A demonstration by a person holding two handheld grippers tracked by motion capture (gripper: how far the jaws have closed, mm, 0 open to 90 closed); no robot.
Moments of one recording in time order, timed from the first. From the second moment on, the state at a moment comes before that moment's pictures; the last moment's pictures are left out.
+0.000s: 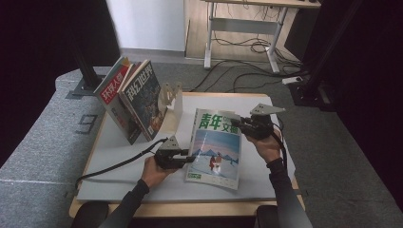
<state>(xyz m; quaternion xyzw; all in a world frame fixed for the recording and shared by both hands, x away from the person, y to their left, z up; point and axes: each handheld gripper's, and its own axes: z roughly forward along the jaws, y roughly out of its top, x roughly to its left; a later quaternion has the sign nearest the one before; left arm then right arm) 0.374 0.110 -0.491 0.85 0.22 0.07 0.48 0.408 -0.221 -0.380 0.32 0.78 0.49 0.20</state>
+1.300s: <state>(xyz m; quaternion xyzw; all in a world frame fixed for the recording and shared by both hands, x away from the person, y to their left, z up) 0.358 0.127 -0.487 0.84 0.19 0.05 0.50 0.417 -0.238 -0.436 0.34 0.79 0.50 0.12</state>
